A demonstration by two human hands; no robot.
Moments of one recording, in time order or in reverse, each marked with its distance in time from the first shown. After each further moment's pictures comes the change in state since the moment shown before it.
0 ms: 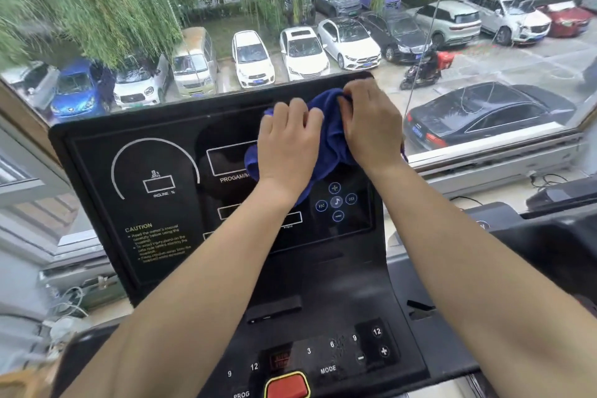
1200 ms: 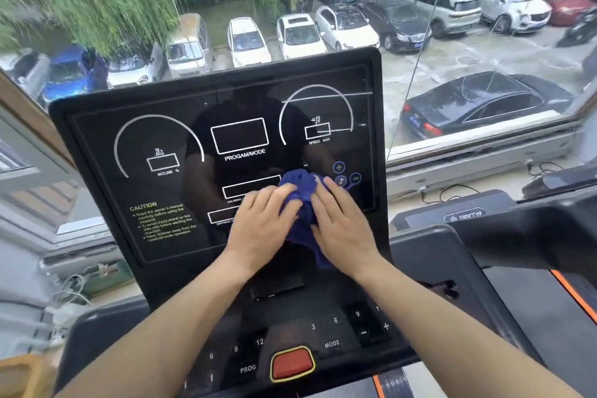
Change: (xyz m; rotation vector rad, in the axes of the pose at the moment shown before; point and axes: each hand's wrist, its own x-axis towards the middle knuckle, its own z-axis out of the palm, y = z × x) left_hand -0.163 -0.039 -0.012 -0.235 -0.206 0.301; right_hand -0.197 -0.043 -0.015 0.018 -0.497 -0.288
